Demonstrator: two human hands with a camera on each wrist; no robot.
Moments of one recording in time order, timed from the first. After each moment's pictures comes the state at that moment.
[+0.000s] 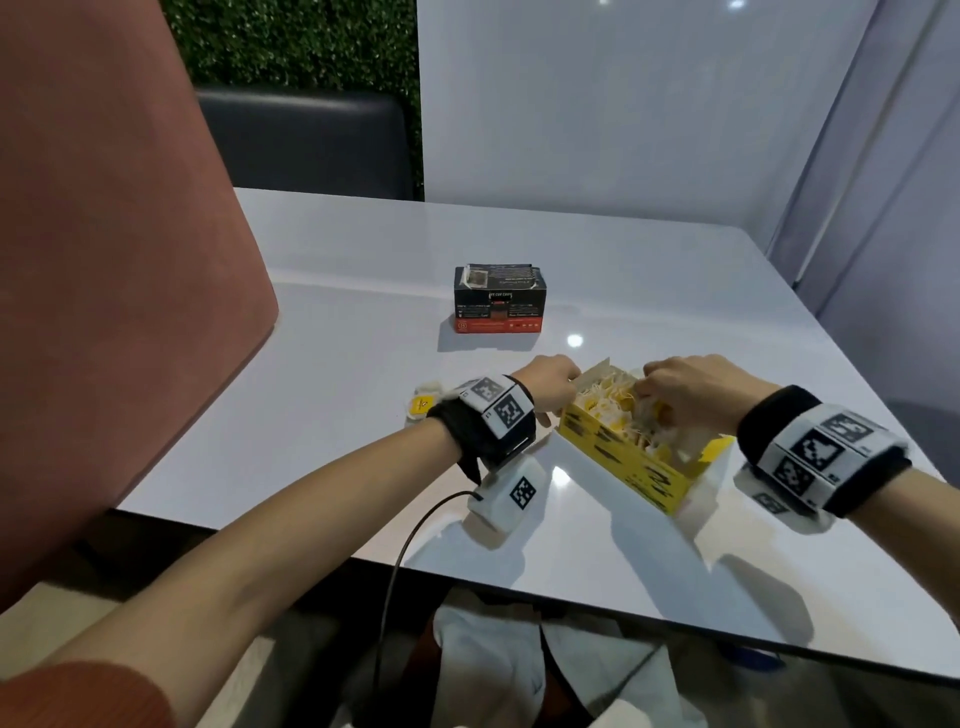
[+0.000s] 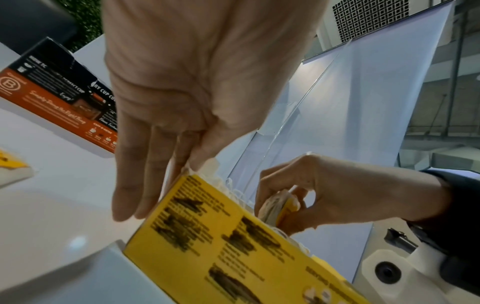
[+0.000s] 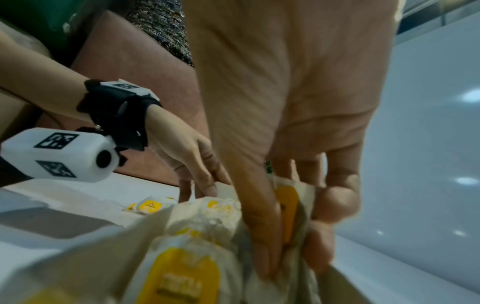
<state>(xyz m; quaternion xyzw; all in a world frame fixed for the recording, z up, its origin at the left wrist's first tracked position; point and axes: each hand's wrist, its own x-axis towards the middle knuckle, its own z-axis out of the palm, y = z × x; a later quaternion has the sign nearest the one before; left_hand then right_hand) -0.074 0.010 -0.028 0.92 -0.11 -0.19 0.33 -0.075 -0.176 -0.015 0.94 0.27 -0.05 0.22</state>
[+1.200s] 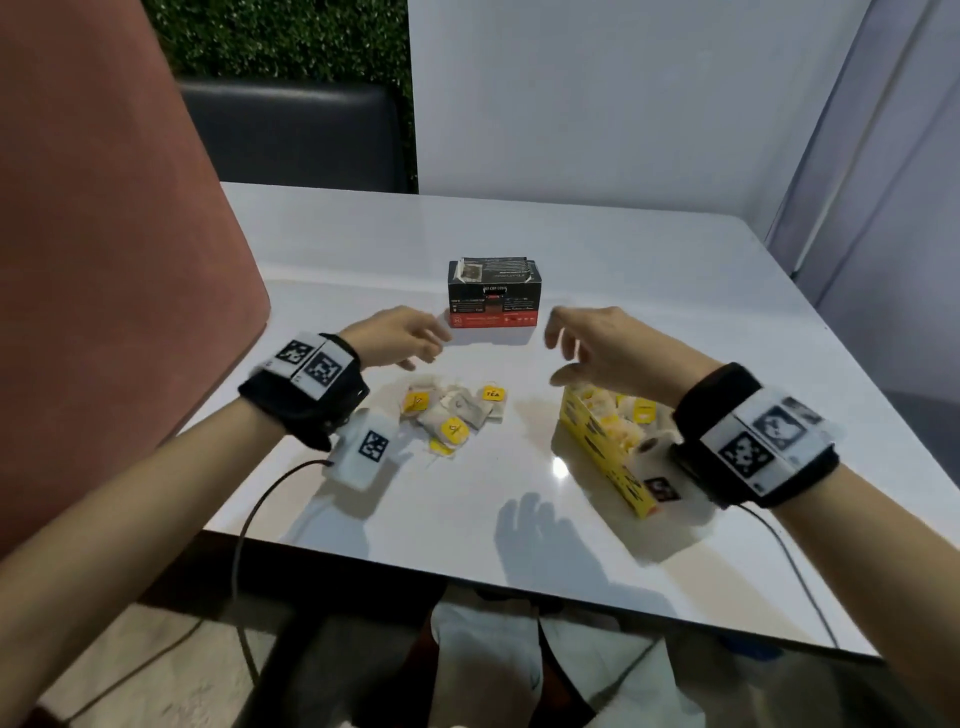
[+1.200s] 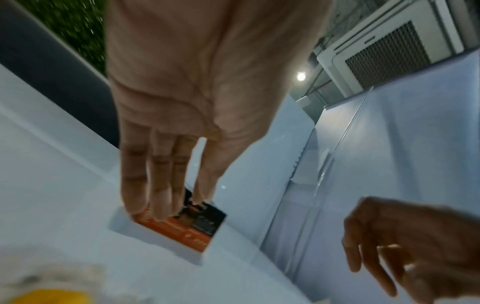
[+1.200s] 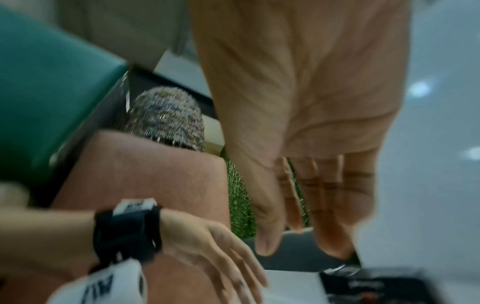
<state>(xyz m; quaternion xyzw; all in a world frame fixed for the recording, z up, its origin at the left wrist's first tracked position) -0.070 0.151 -0.004 0.92 -0.04 -0.12 0.37 -0.103 -0.102 0.031 0.95 0.29 -0.02 -0.11</state>
